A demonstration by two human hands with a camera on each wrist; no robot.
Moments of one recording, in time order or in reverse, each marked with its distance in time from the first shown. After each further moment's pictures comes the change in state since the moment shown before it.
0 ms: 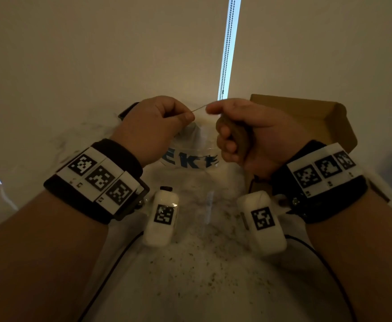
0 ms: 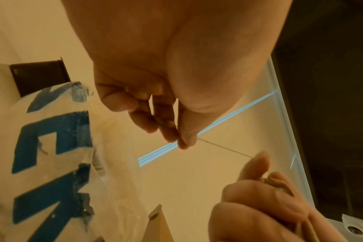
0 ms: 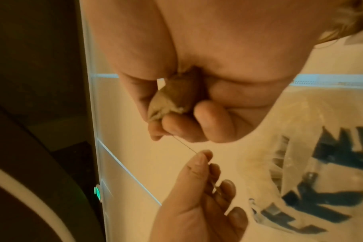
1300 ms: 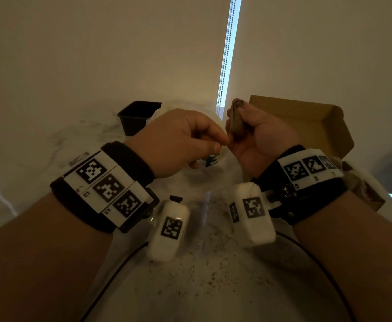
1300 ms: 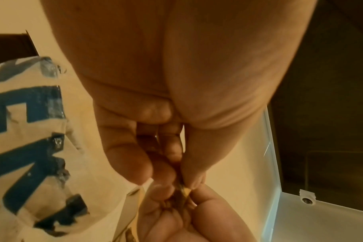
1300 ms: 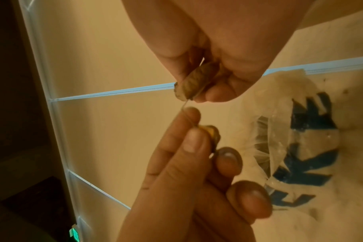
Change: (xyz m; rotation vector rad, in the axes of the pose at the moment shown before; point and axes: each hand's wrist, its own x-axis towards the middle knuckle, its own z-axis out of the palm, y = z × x) left_hand -0.017 0.019 0.009 -0.034 -0.393 0.075; right_hand 0.023 0.019 -0.008 0.304 0.490 -0.057
